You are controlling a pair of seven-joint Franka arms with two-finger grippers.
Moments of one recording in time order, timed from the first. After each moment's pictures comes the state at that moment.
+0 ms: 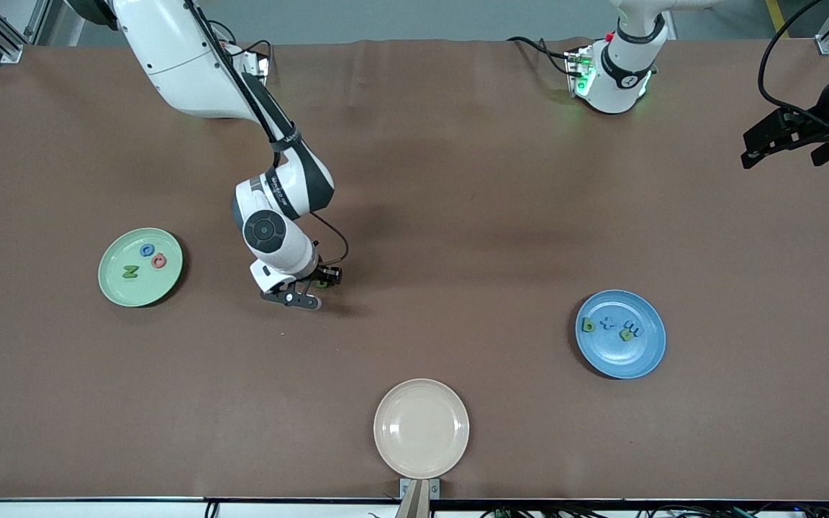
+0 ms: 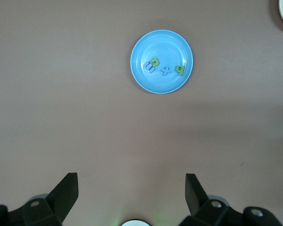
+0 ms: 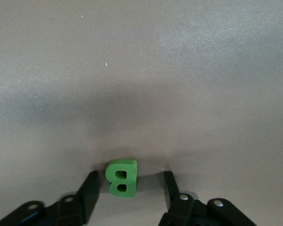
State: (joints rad) left arm 0.02 -0.03 -0.11 -1.50 0.02 1.45 -0.09; right arm 0.50 0.59 -0.01 -1.92 0.11 2.46 0.60
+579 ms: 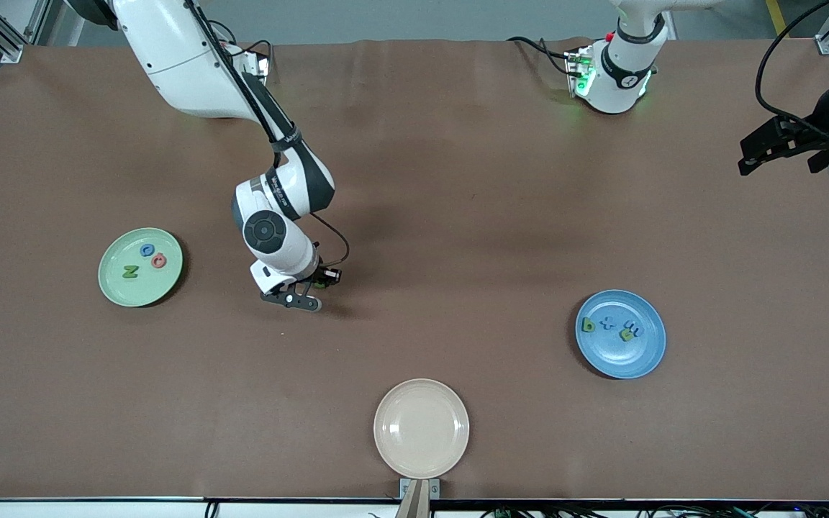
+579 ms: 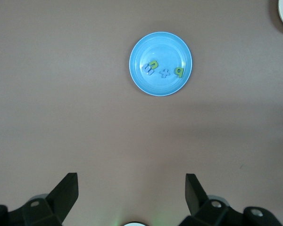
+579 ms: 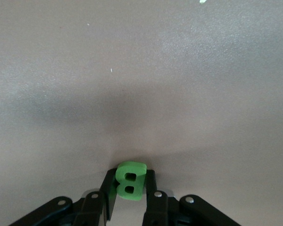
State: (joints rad) left arm 0.02 -0.02 -0.11 -1.50 0.02 1.46 -0.09; right arm 0.50 0.59 -0.01 -1.91 0.11 2.46 0.61
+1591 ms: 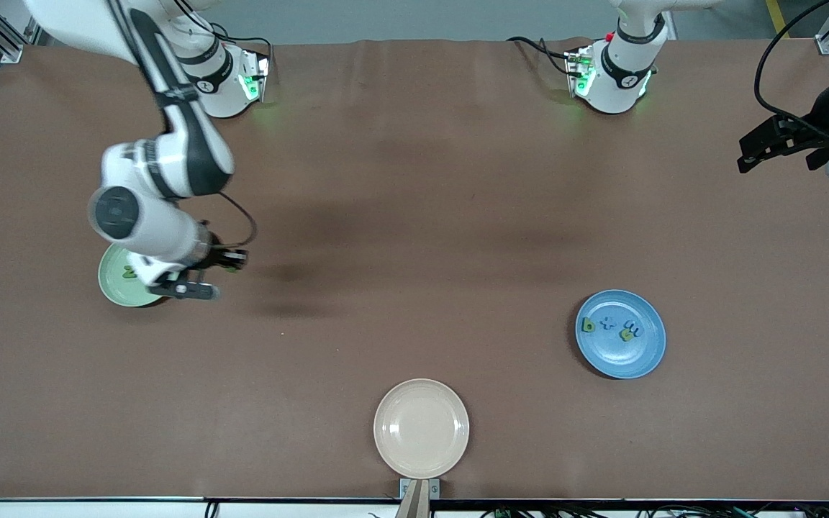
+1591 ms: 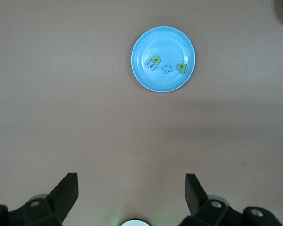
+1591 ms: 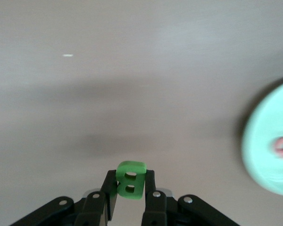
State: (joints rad) left arm 0.02 -0.04 -0.10 -1.54 0.02 1.47 -0.09; right arm 0.19 0.22 -0.05 -2.06 0.07 2.15 0.17
